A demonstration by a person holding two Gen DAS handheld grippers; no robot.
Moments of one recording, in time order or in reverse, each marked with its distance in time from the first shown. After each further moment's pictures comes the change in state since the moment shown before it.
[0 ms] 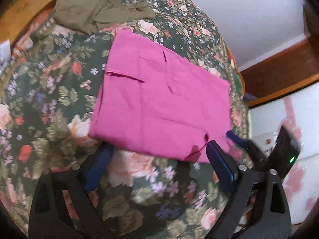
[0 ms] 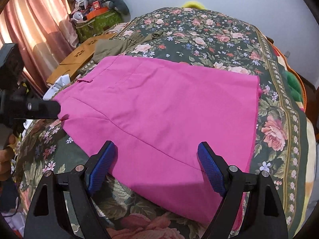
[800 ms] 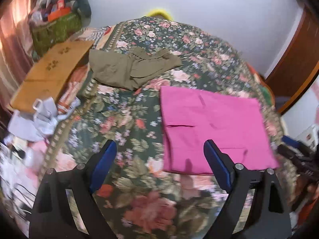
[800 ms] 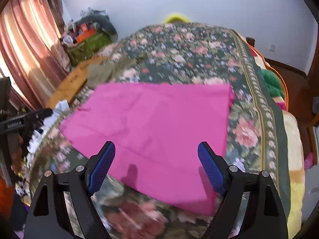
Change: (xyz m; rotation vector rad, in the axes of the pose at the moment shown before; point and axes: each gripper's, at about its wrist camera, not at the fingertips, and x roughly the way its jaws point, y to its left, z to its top) left arm -0.068 0.005 0.004 0.220 -0.289 0.317; right arm -0.047 -0.019 0.010 0.124 -0.121 -0.018
